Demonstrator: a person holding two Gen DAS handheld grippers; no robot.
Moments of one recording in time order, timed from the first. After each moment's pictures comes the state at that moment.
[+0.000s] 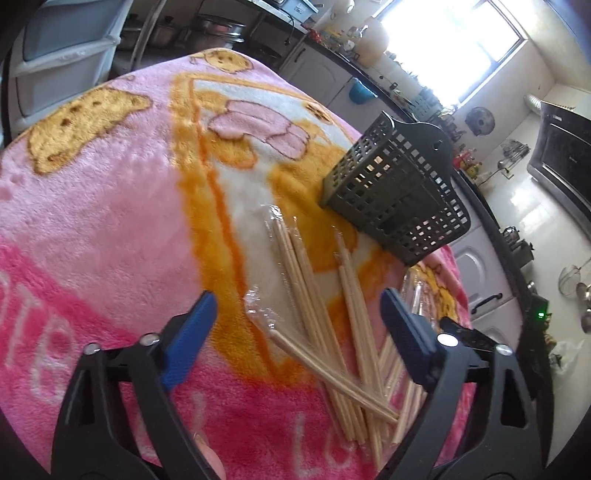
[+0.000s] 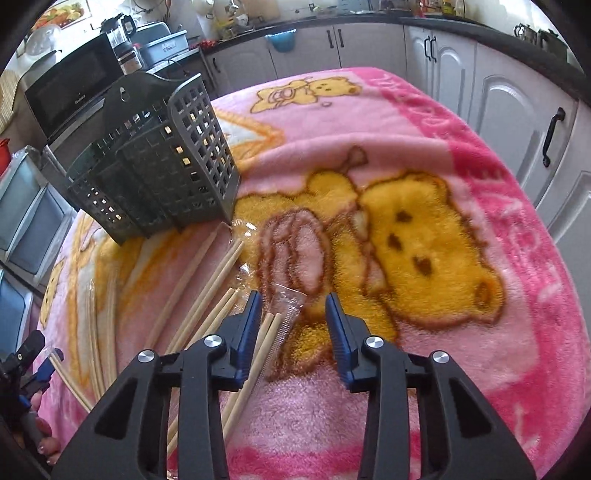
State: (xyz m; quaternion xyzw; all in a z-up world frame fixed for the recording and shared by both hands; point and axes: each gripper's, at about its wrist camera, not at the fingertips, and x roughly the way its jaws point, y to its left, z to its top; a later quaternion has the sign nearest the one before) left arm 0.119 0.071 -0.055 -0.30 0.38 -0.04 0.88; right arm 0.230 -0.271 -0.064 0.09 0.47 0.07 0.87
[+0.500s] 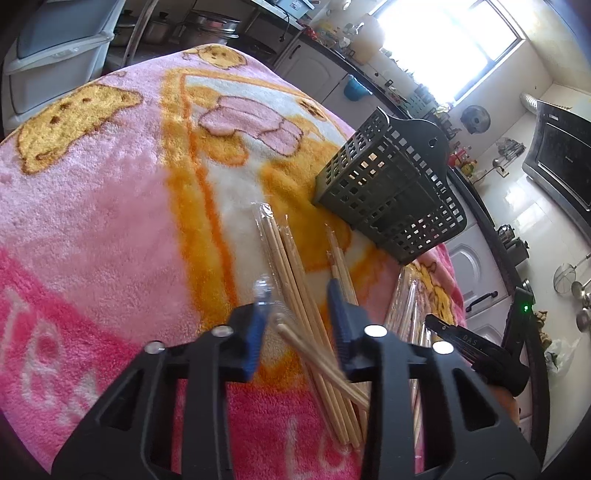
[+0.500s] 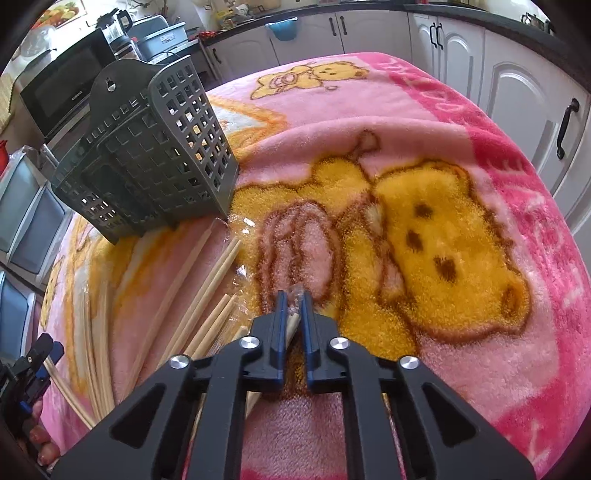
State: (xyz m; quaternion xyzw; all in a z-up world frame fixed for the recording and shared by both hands) left arm 0.125 0.068 -0.055 -0.30 0.38 -0.05 0.87; right arm 0.245 -0.271 -0.074 0.10 0.48 0.08 0.87
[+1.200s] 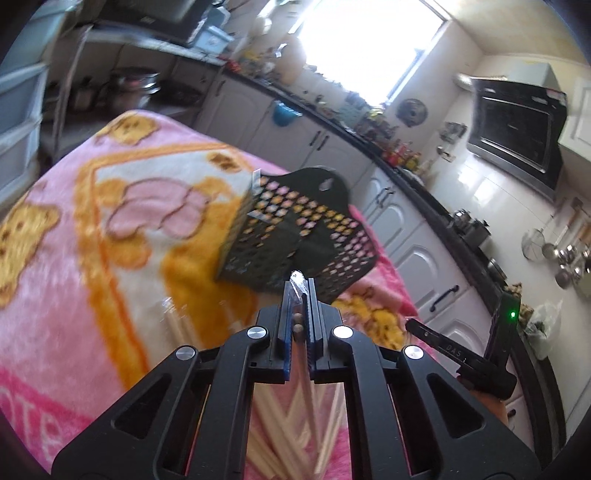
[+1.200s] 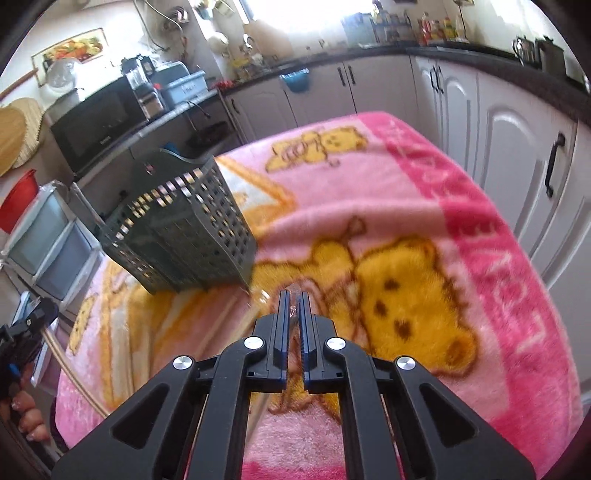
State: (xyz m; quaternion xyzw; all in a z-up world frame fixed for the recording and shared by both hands) left arm 0.152 0.027 0.037 -0.23 0.30 -0.15 0.92; right arm 0.229 -0.302 -0.004 0.12 0.38 0.11 0.91
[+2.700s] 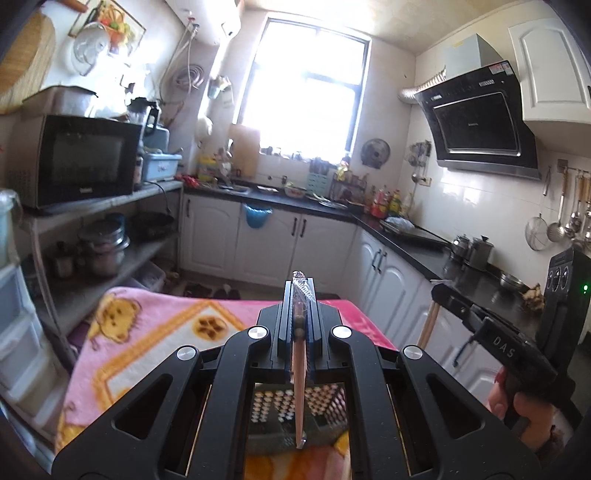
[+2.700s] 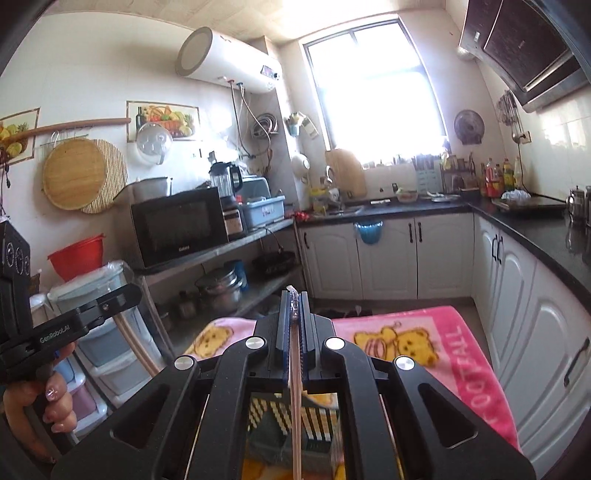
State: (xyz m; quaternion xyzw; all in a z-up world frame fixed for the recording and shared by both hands) left arm 0.225 0.013 0.210 -0.08 0.14 -0.13 0.98; right arm 0.271 -0.236 0.199 0.07 0.12 0.19 0.97
